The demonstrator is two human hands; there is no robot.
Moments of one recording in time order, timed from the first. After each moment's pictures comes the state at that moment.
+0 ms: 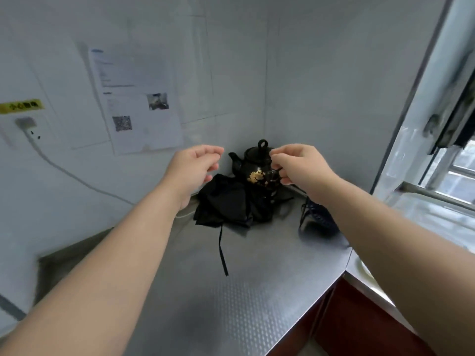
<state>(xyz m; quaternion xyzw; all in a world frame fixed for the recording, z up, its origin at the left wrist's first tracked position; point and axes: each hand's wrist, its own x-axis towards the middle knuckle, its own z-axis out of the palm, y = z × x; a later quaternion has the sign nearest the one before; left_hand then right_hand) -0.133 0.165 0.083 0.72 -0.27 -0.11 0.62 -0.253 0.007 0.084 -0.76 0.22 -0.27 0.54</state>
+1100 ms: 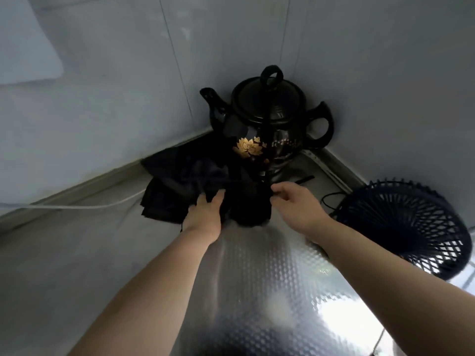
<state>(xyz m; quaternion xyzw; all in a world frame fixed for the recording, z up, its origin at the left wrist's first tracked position) 0.026 -0.050 -0.201 0.95 -0.21 -0.23 0.06 -0.082 -0.206 -0.139 -0.80 0.32 0.03 0.50</state>
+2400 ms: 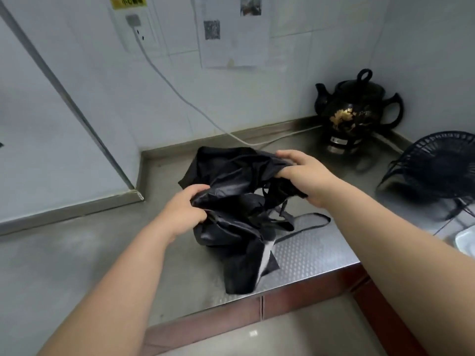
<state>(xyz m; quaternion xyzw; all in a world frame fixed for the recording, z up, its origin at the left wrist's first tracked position) -0.186 0.341 -0.077 0.89 -0.06 -0.14 0.43 -0.221 0.098 -0.043 -0.73 0.16 0.02 0.67</state>
